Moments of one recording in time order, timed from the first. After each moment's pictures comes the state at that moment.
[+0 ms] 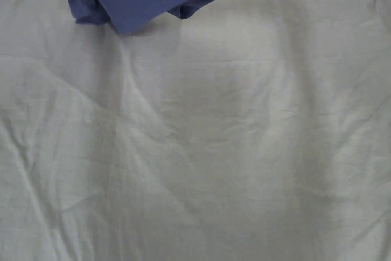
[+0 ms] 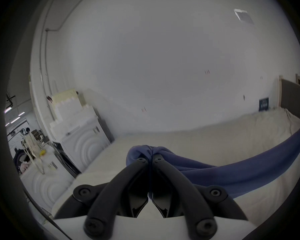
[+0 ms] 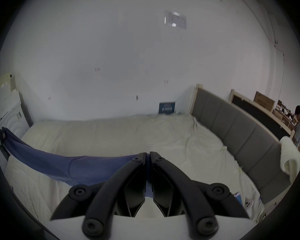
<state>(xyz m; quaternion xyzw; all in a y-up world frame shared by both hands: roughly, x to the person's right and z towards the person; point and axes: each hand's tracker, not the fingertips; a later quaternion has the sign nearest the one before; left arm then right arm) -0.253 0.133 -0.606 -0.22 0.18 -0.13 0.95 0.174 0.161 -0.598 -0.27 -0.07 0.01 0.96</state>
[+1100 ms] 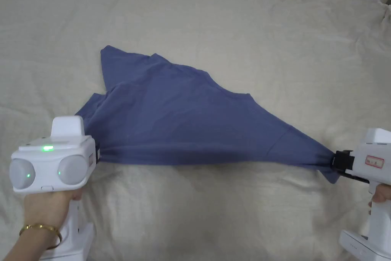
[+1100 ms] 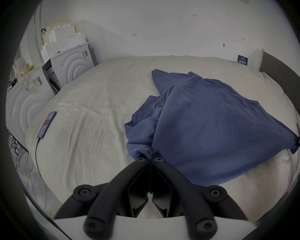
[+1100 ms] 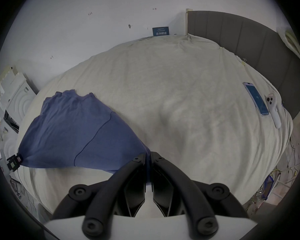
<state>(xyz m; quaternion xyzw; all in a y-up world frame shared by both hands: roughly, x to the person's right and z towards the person) -0.279 -0.076 -0.285 -0.38 0.13 0.00 0.92 0.228 -0.068 -0.309 -0.43 -0.04 -0.09 0.90</state>
